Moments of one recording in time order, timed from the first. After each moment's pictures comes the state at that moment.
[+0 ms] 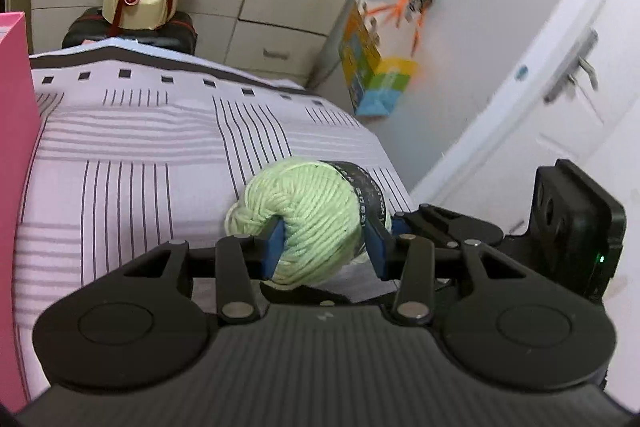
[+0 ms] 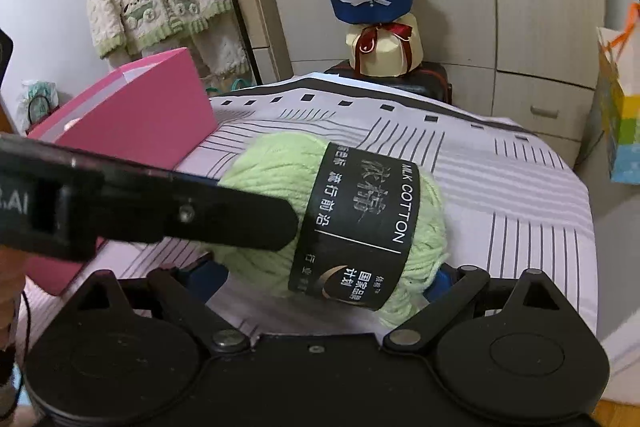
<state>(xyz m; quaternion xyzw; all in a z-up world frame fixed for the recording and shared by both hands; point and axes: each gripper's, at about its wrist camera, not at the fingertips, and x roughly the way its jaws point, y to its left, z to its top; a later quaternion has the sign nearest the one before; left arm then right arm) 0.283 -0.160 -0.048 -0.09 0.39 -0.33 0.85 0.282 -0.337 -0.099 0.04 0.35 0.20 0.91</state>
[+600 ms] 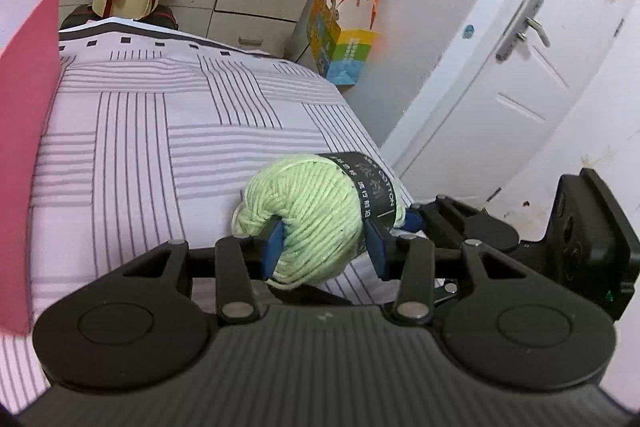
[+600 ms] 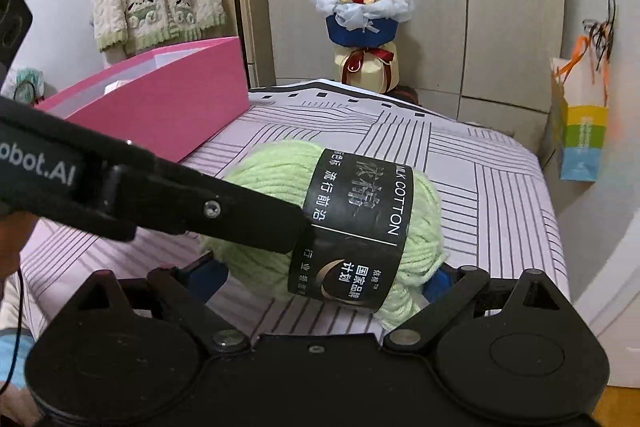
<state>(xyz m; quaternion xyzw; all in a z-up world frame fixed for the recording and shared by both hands) 0.181 -0.123 -0.052 -0.07 0.38 -0.36 0.85 0.156 -0.287 -0.093 -0.01 0.31 0.13 0.94</state>
